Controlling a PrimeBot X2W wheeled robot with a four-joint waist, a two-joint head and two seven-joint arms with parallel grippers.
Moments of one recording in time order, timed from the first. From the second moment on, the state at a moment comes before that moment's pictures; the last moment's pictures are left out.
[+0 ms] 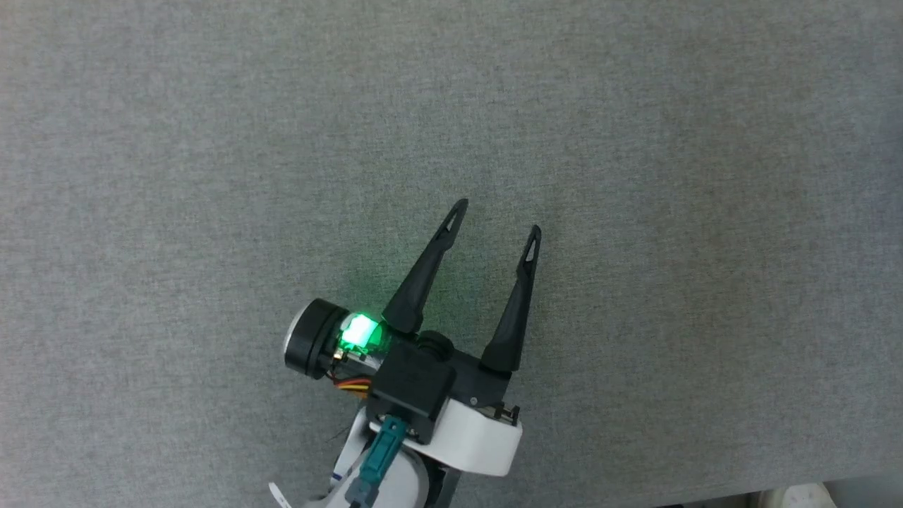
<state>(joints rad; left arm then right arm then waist) -0.23 0.06 -0.54 -0.18 0.00 0.17 -0.18 -0.56 -1.09 0.33 0.55 0.81 0.13 0.21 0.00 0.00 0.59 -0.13</state>
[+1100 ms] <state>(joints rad) -0.14 0.08 -0.47 -0.15 -0.16 0.20 -0.25 -0.61 -0.88 0.42 0.76 0.95 0.13 -0.08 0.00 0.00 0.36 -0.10</state>
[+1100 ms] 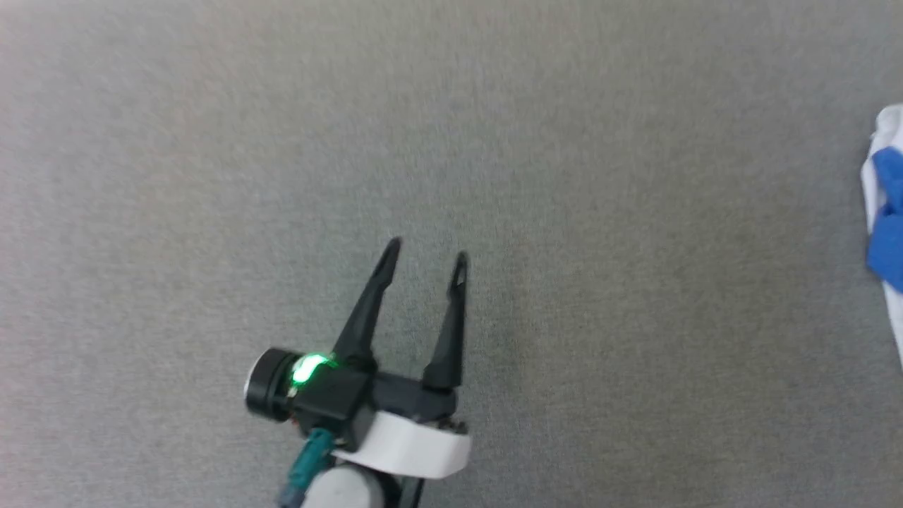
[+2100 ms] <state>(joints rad) 0.08 0.22 -0.35 -0.11 -0.32 0.18 -0.23 0.09 -0.11 -0.16 -0.11 0.29 0.13 -0.06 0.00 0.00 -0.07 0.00</state>
